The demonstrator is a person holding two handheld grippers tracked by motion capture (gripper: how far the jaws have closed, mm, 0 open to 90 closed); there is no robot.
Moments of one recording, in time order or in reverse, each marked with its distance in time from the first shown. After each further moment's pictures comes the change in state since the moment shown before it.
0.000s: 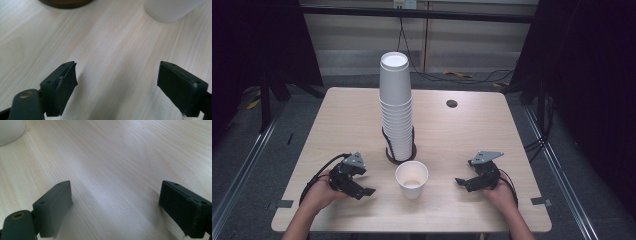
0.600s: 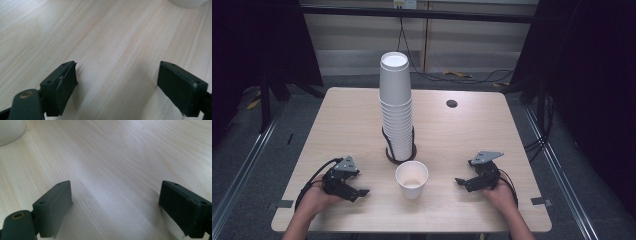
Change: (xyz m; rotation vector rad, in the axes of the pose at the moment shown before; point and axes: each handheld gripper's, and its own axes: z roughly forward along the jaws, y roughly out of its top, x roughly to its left) left arm 0.008 -0.029 0.003 -0.060 0.075 0.000; right arm 0.000 0.000 0.000 0.000 -0.001 -0.001
